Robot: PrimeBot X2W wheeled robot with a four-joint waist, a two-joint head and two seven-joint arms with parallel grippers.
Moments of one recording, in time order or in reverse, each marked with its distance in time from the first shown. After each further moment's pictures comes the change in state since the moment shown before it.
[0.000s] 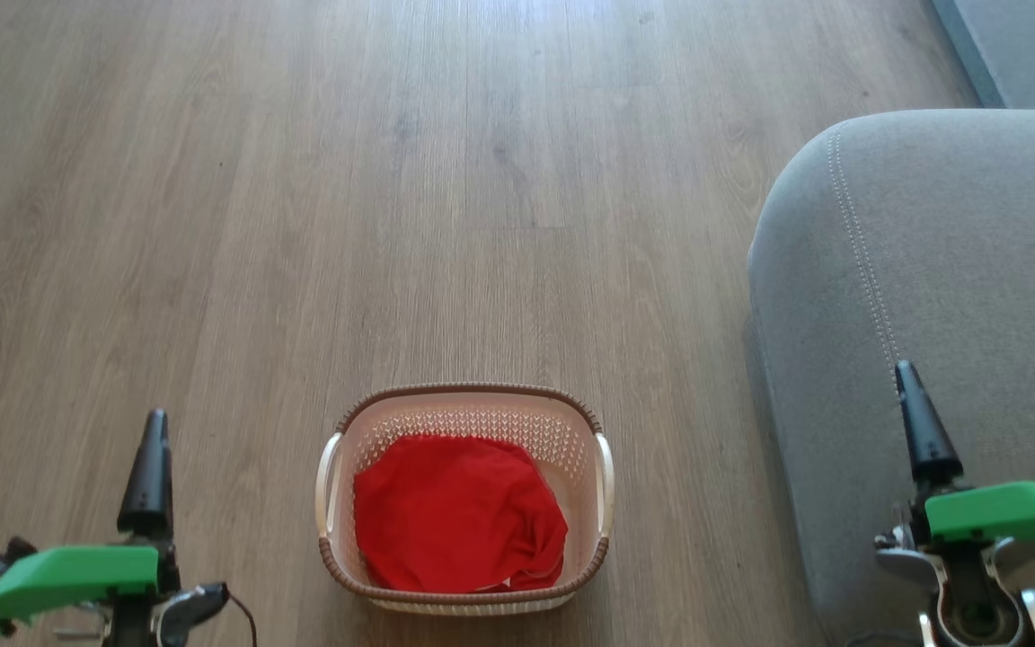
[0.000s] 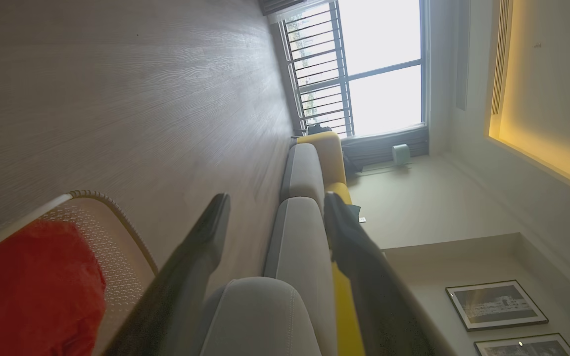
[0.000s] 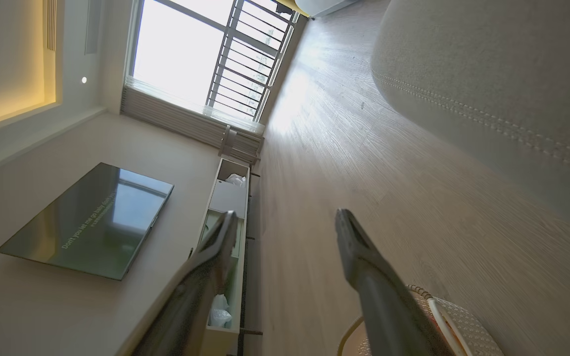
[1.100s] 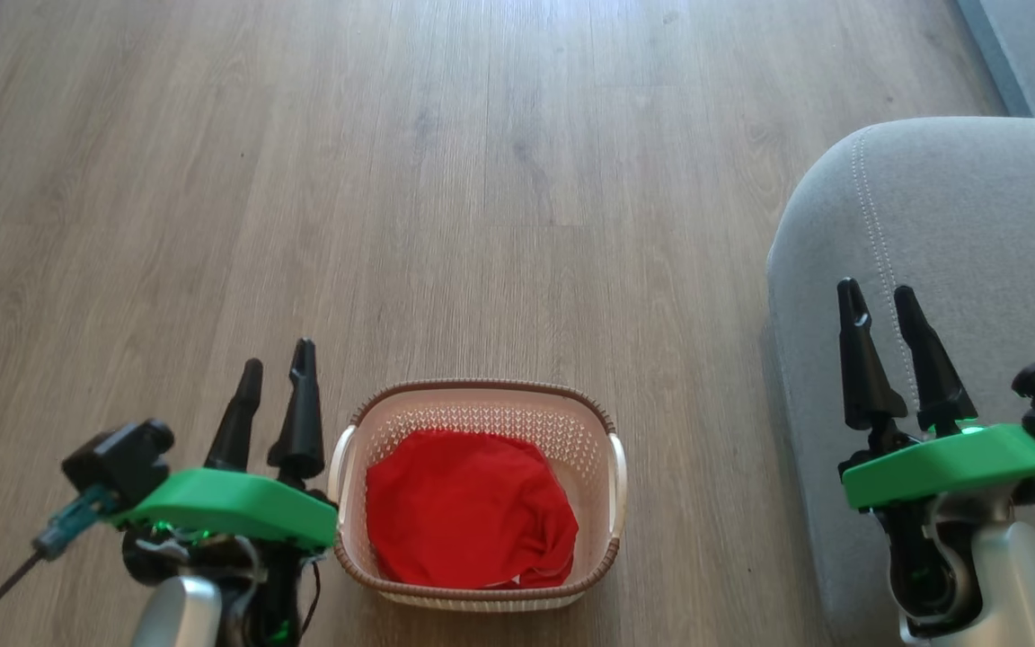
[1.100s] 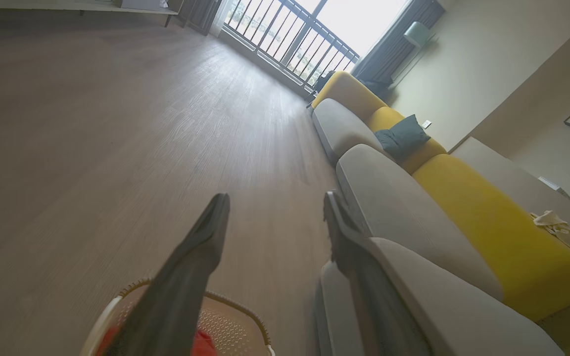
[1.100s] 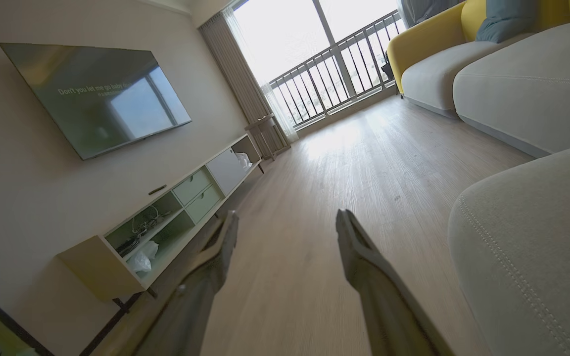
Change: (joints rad) left arm -0.024 0.006 -0.278 -0.270 0.699 0.215 -0.097; right arm -0.050 -0.009 0.110 -0.216 -0.659 0.000 -0.095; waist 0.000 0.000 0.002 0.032
